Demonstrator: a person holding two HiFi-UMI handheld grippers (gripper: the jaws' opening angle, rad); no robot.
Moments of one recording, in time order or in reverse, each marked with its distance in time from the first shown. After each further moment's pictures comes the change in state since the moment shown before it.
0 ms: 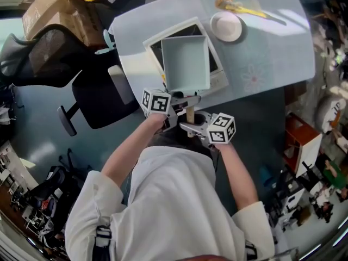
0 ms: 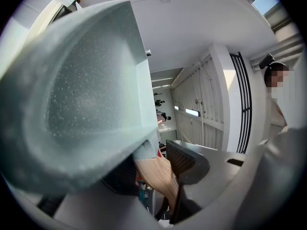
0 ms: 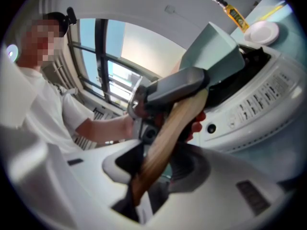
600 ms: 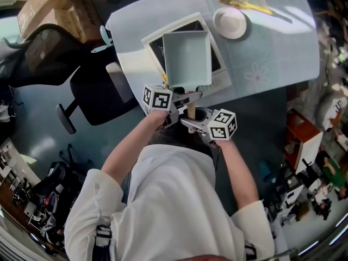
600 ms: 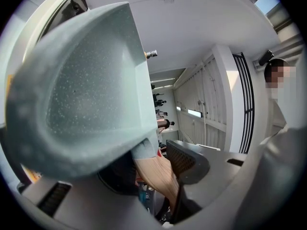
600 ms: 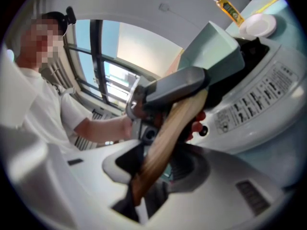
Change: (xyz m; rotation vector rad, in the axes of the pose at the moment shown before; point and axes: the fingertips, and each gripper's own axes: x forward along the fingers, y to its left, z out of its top) left arm 0.006 0.026 0.010 -0.013 -0.003 0.022; right arm 0.007 -0.026 0.005 0.037 0.014 -0.010
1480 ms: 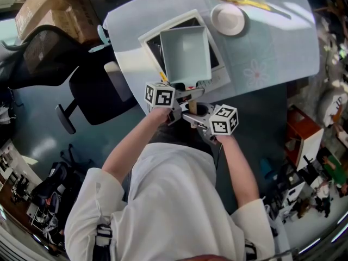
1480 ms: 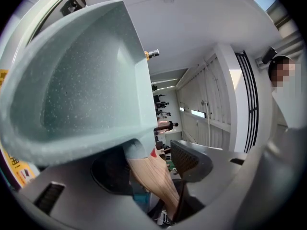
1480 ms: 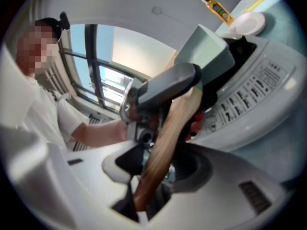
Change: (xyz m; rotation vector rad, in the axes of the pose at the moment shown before) left arm 0.012 0.008 0.001 0.001 -0.019 0.037; right arm -0.006 -0.015 0.003 0.059 -0.032 -0.018
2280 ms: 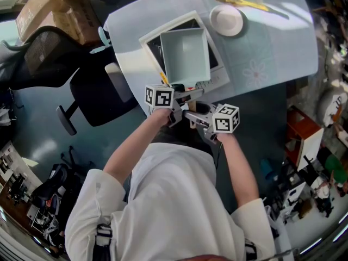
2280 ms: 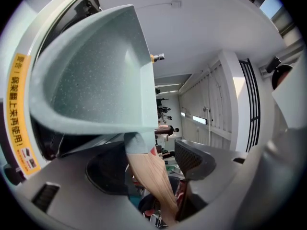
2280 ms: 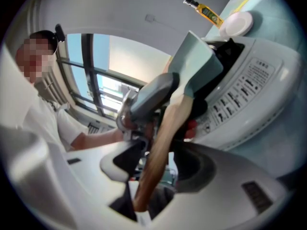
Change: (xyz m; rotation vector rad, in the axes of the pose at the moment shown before) left arm -0.003 0.001 -0.003 -0.076 -0.038 0.008; right arm -0.009 -0.007 0.008 0.072 -0.072 0.001
